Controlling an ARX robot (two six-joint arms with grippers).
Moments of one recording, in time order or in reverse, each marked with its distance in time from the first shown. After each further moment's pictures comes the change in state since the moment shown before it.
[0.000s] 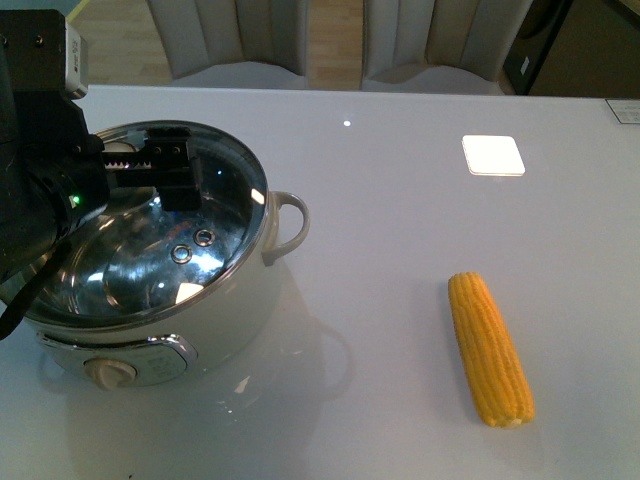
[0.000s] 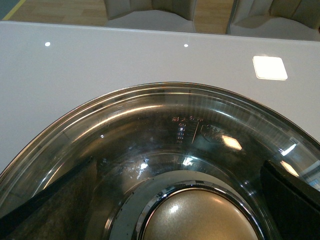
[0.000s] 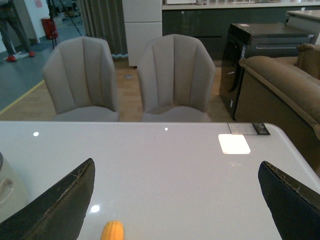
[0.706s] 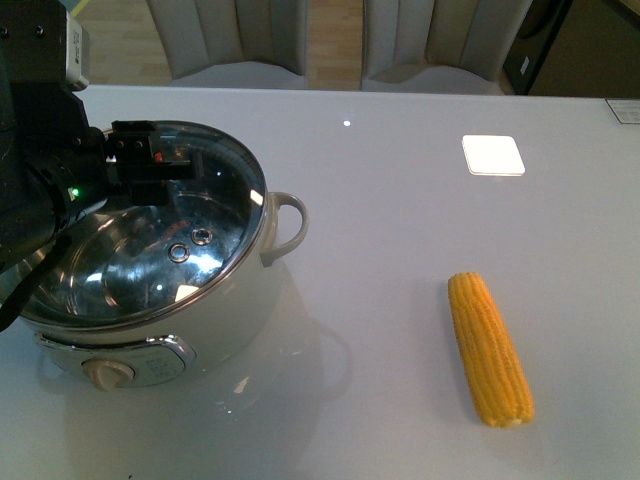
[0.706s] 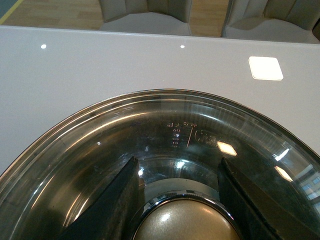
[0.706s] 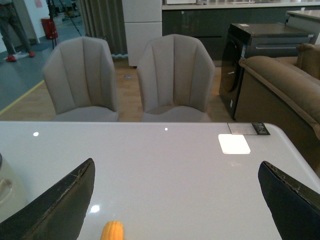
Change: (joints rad) left arm 0.005 -0.019 0.008 -0.028 0.014 0.006; right arm 0.000 0.000 0.000 0.000 0.000 0.000
